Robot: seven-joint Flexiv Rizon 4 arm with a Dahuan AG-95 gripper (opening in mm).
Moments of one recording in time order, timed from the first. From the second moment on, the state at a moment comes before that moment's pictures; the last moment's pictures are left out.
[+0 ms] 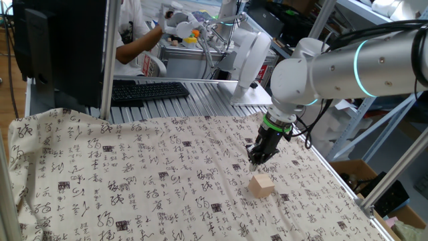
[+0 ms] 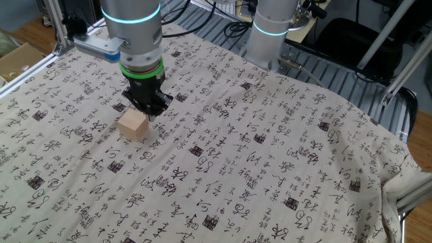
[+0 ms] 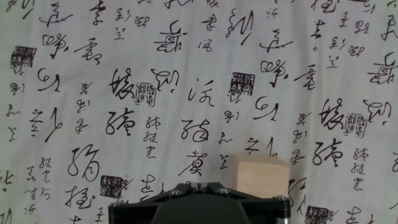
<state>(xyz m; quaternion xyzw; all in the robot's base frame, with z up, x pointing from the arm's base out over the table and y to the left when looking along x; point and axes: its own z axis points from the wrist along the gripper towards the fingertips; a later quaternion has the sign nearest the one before) 0.537 -0.107 0.115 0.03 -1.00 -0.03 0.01</state>
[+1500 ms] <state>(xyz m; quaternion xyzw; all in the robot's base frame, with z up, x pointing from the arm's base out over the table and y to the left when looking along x) 0.549 -0.123 0.106 0.03 -1.00 -0.01 0.00</state>
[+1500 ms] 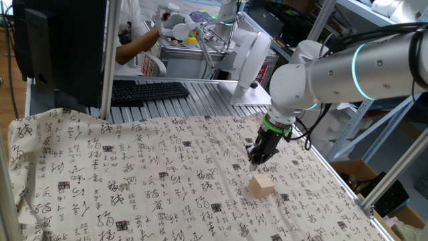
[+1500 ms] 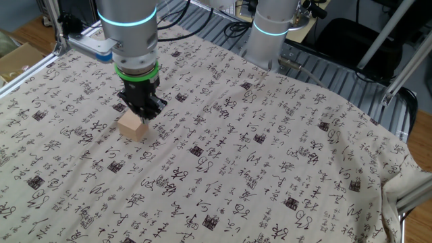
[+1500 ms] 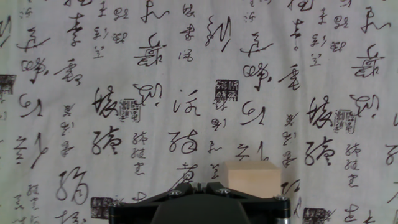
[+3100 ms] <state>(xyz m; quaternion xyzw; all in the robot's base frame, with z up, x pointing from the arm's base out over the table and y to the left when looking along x) 0.541 -0.184 0.081 0.08 -1.00 0.00 -0.01</state>
